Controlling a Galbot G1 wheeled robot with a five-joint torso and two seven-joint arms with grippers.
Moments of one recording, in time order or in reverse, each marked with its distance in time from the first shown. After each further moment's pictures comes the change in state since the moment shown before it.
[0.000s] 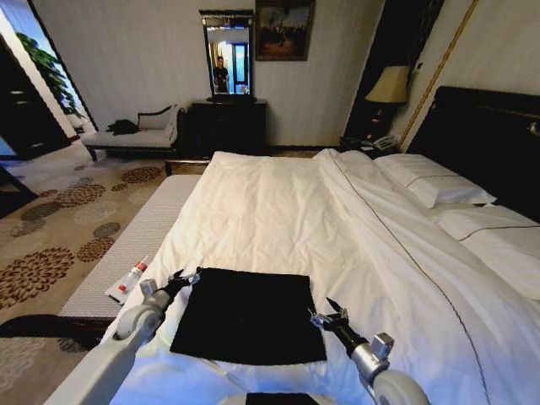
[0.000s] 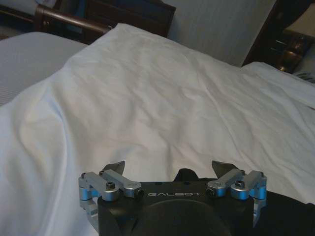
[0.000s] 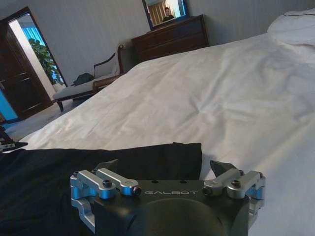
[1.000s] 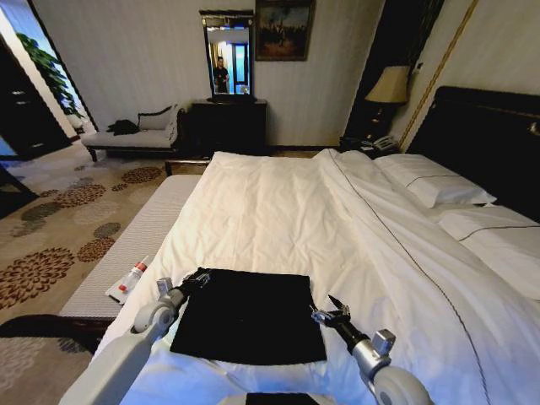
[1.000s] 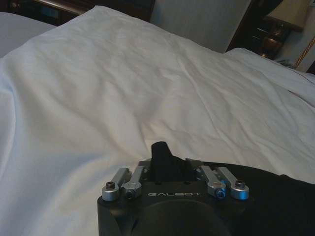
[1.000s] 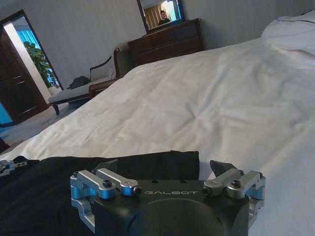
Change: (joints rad) left arm -0.032 -0.032 0.079 0.034 0.038 -0.004 0.039; right arm -0.002 0.000 0.014 0.029 0.014 -0.018 0.029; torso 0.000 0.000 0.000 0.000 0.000
